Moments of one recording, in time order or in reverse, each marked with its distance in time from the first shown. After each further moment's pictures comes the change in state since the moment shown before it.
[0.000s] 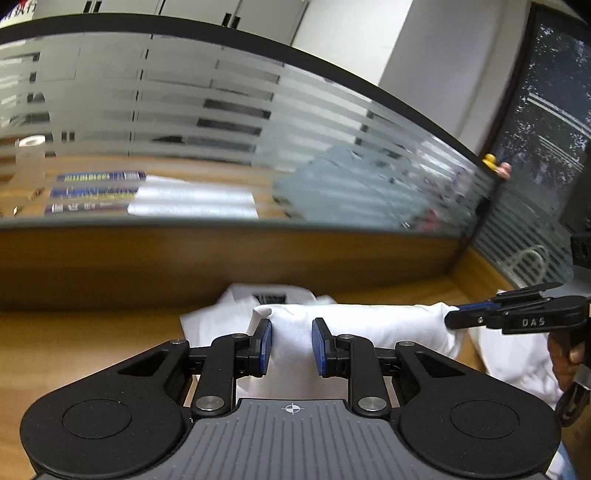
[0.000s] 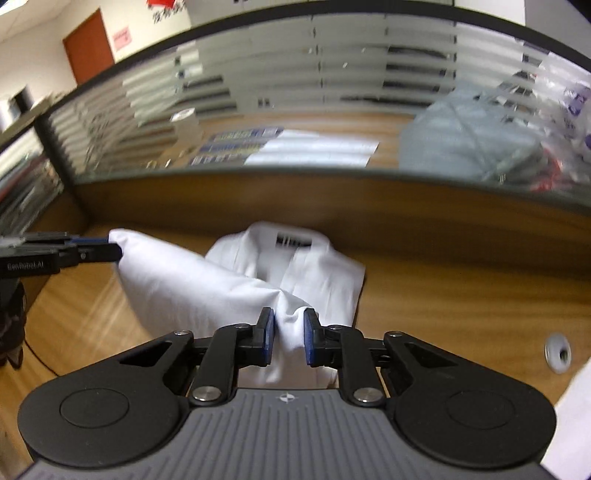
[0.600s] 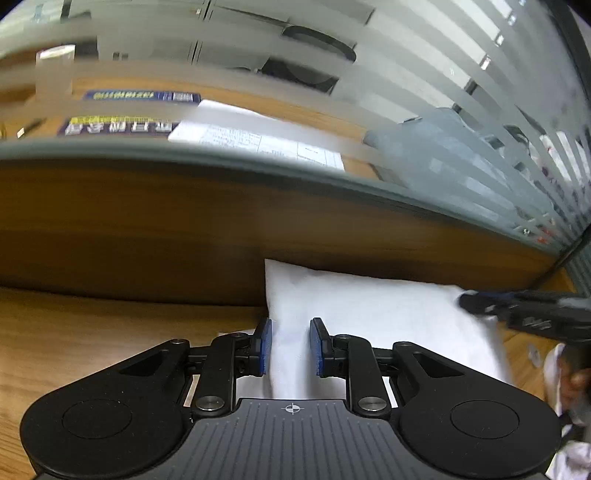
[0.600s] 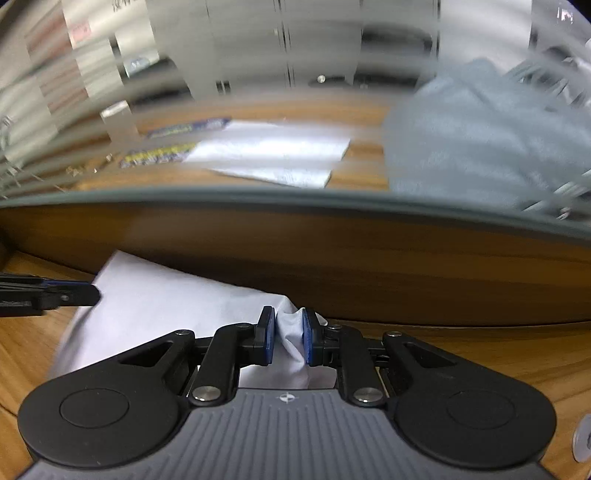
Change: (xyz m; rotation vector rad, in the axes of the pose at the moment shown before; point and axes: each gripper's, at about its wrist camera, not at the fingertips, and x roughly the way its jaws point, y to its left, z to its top) left arm 0.135 0.065 0.005 -0.213 0.182 0.117; right arm 0.189 -0.065 0.067 0.008 0.090 -0.094
